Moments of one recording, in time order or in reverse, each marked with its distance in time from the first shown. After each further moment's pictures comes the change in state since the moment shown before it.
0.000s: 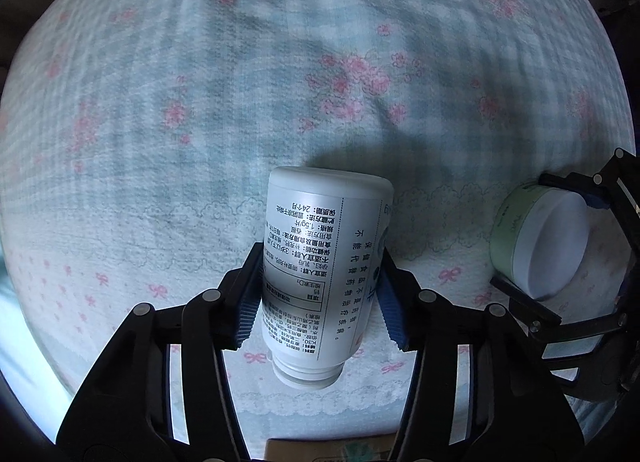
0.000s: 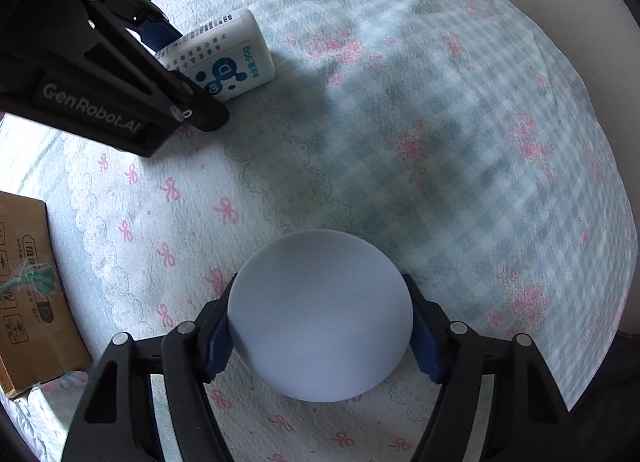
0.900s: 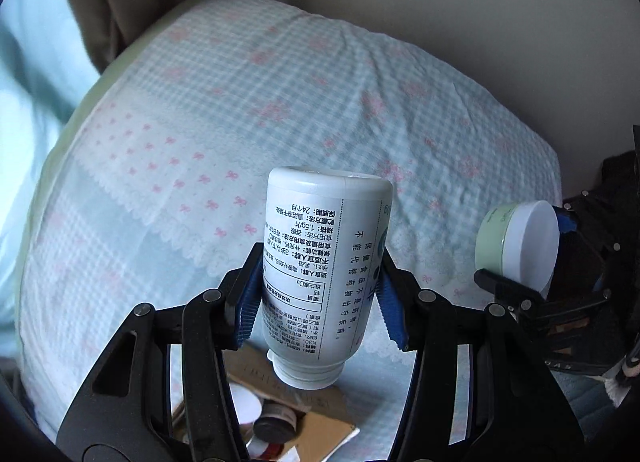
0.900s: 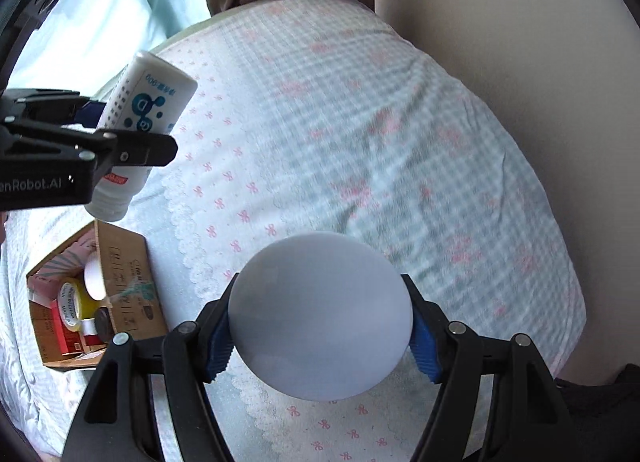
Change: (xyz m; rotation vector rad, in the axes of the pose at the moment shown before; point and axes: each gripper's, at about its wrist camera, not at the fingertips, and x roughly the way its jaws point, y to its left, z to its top) left arm -0.208 0.058 -0.162 -0.576 -0.362 -0.018; right arm -0.185 0.012 0.031 -0.152 -0.192 0.077
